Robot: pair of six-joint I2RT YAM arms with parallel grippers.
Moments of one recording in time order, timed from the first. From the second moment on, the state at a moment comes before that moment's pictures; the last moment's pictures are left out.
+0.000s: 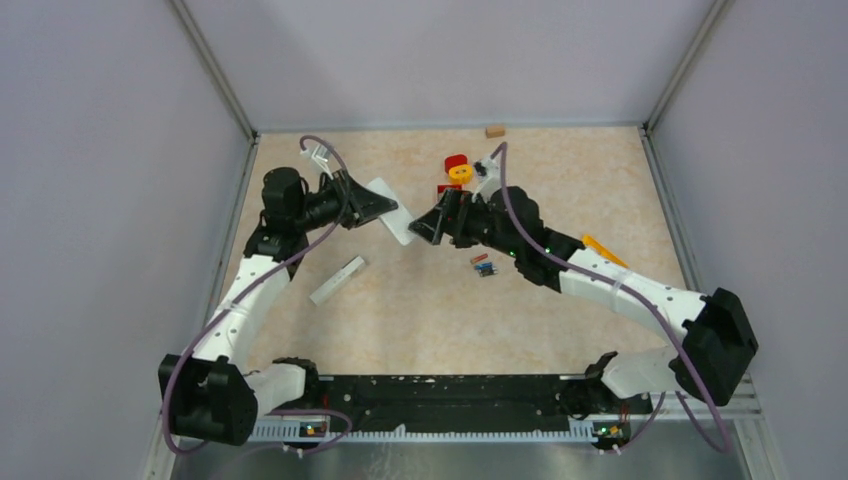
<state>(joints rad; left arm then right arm) -0.16 1.14 0.90 0.00 0.82 -0.89 0.86 1.33 1.02 0.05 -0.06 0.71</state>
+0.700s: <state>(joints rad) -0.14 1.03 0.88 0.23 0.80 -1.22 0.82 1.31 0.91 0.47 -0.18 1.23</state>
